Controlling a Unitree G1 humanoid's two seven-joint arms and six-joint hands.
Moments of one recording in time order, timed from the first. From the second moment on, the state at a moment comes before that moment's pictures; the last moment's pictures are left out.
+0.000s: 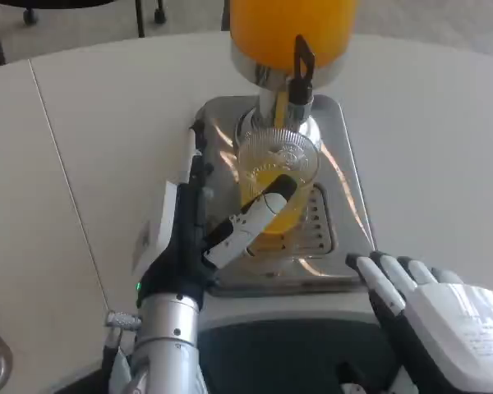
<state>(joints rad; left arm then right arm) -0.31 0.00 -0.17 -0.04 0.48 0.11 0.23 0.38 0.06 0.18 -1.03 -1.41 0.02 0.71</state>
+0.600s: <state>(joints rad) -0.44 0.00 -0.22 0.14 0.53 0.07 0.32 0.38 0.07 0.12 -1.03 -1.35 0.01 0.78</state>
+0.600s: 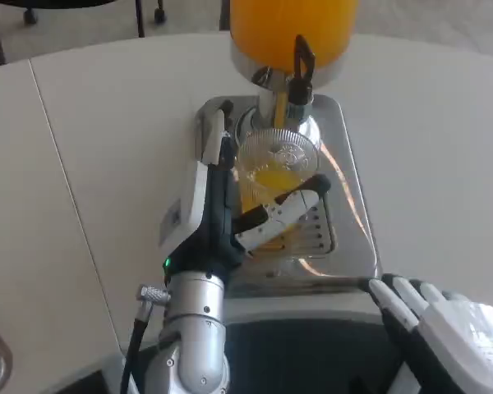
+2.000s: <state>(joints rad) -0.54 -0.04 -0.25 0.35 0.59 0.11 0.48 0.22 0.06 0.08 -1.03 -1.34 0.12 0.93</state>
